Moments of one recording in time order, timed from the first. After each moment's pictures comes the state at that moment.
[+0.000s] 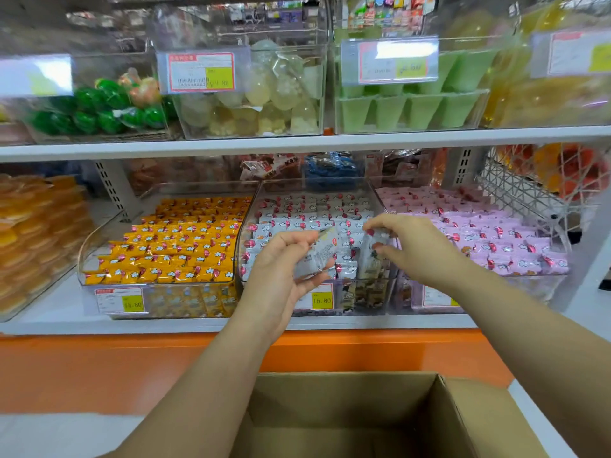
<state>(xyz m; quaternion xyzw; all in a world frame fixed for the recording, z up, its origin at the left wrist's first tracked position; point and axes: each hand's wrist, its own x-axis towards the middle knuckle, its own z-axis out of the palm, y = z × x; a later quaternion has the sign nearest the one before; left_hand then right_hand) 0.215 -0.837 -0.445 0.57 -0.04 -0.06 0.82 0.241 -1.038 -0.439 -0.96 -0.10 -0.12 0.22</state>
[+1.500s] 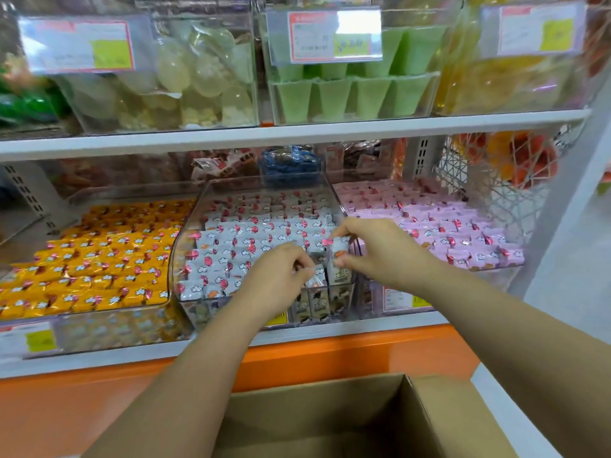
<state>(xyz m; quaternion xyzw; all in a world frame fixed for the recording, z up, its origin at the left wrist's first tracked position) 0.286 -0.886 -0.480 0.92 -0.24 0.01 0.30 0.252 -1.060 -0.449 -0.96 -0.11 -0.10 0.23</state>
